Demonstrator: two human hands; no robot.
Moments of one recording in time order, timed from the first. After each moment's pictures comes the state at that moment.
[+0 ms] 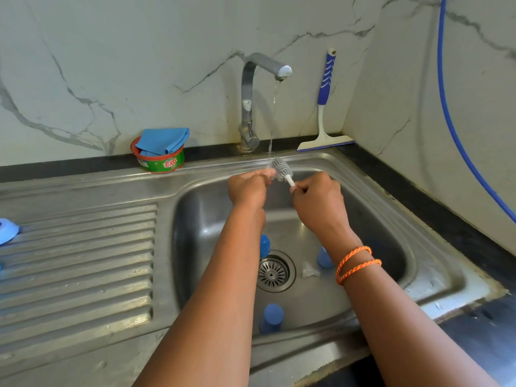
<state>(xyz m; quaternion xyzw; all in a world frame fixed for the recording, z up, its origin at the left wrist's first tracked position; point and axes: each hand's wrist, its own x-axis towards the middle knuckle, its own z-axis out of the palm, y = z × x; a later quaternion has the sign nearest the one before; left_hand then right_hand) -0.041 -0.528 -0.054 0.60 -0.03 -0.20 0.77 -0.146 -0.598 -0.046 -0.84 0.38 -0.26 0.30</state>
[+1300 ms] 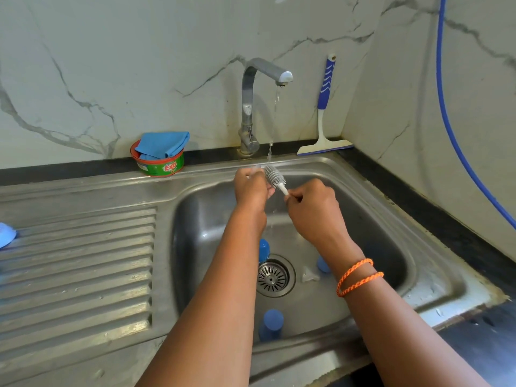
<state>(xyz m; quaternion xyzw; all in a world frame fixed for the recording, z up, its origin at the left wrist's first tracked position) -0.030 -0.538 -0.055 0.57 -0.03 -0.23 0.79 -0.149 -0.586 -0.044 -0.85 0.35 -0.24 0.30</state>
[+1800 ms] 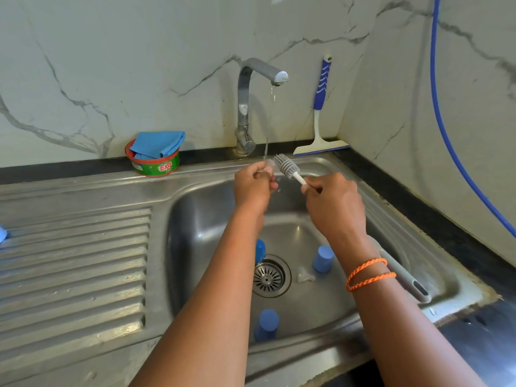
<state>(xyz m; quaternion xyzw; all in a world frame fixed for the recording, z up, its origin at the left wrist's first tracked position) -0.034 -0.543 -0.056 0.60 -0.14 -0.19 0.76 -0.171 -0.601 -0.026 -0.85 0.39 -0.28 0.21</state>
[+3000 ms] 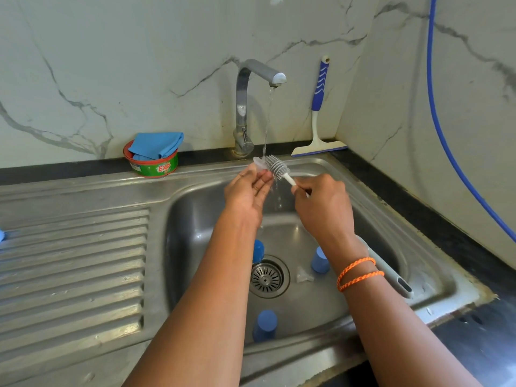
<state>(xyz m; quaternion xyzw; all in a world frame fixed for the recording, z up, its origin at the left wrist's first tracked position) -0.034 -0.531 -0.049 0.37 0.04 -0.32 0.87 -0.160 -0.602 -0.040 -0.86 0.35 -0.30 0.20</state>
